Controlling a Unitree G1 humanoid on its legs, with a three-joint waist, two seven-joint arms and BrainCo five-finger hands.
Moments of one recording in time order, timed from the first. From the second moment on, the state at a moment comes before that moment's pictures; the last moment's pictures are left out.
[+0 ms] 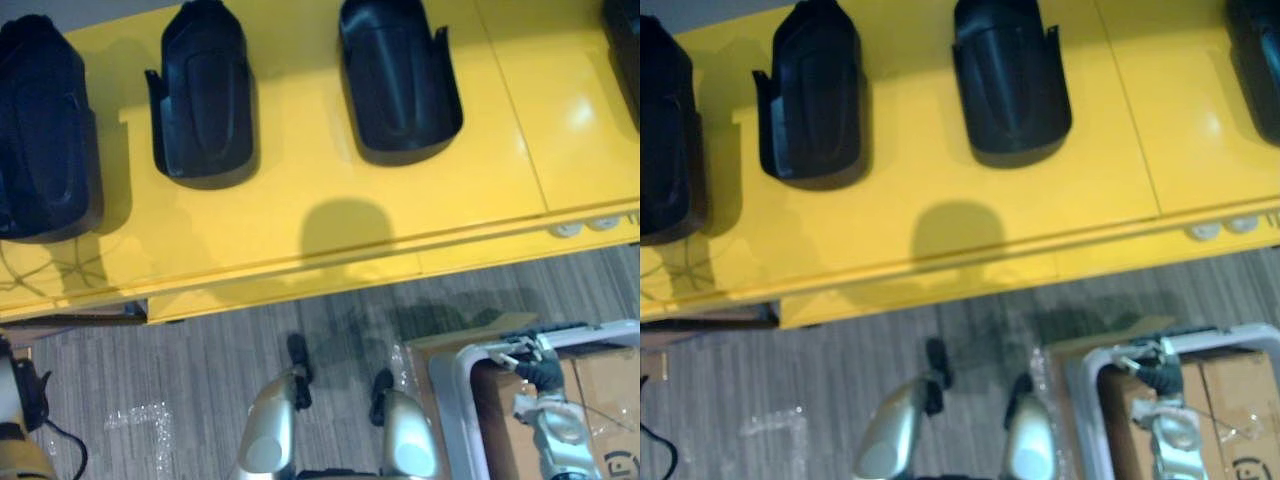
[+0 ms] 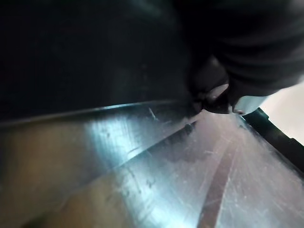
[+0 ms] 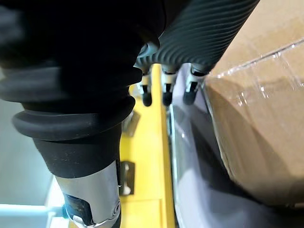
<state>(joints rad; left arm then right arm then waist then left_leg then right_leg) -0.79 1.04 0.22 0.74 0.10 0.31 -0.14 0.04 -0.41 -0.28 0.73 0.15 -0.30 -0.02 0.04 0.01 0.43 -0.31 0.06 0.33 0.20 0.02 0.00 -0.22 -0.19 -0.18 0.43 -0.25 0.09</state>
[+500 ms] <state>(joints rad) -0.84 1.09 0.21 0.74 0.13 0.31 -0.12 0.02 -0.41 -0.32 0.77 0.15 -0.30 -0.02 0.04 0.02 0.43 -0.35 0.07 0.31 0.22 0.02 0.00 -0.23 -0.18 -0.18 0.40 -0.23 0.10</state>
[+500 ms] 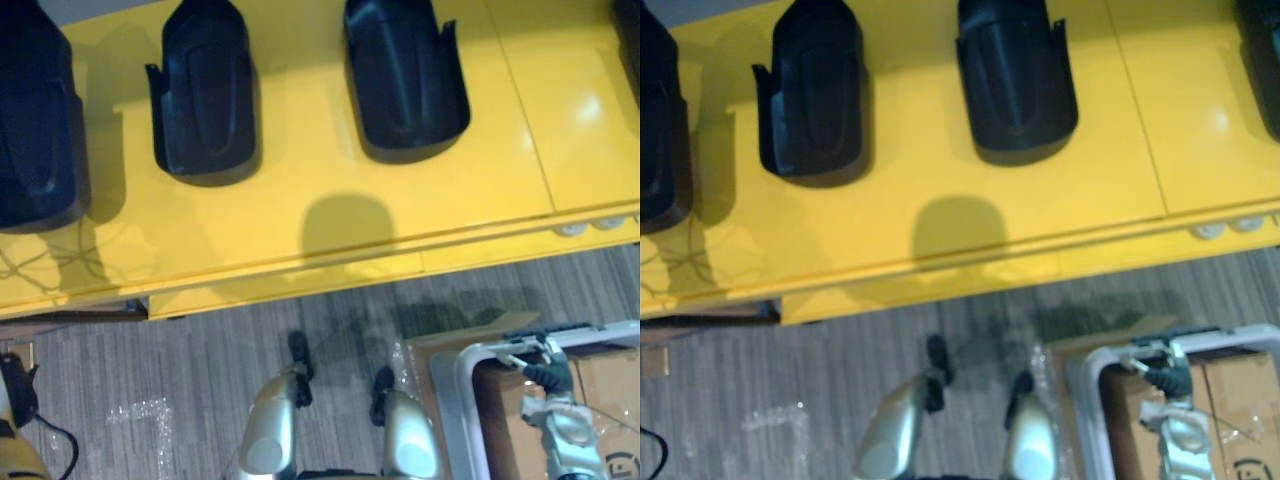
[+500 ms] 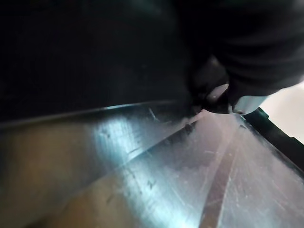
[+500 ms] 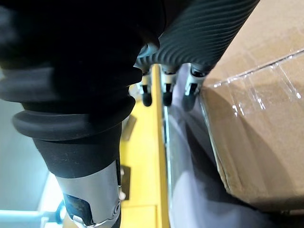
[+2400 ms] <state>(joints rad) -0.77 1.09 0.38 0.76 0.12 0.34 0.17 -0.07 -0.65 -0.64 0.60 0.02 -0.48 -0.67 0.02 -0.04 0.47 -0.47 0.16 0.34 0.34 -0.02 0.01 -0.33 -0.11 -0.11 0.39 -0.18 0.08</state>
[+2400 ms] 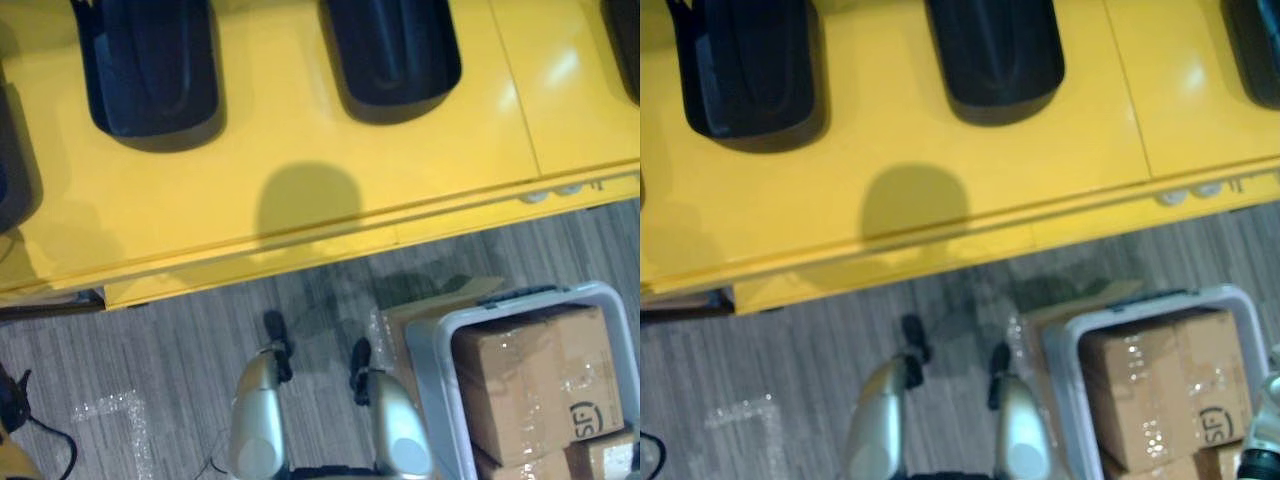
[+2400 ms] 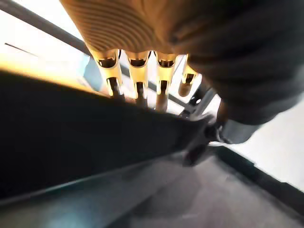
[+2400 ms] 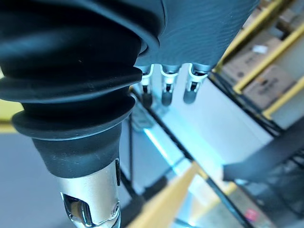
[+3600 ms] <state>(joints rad) 0.07 0.54 0.51 -0.02 -0.36 -0.31 0.38 0.11 -0.22 -0.22 0.75 0.01 -0.45 -0.28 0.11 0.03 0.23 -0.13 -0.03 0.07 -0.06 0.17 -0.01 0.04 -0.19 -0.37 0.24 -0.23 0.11</state>
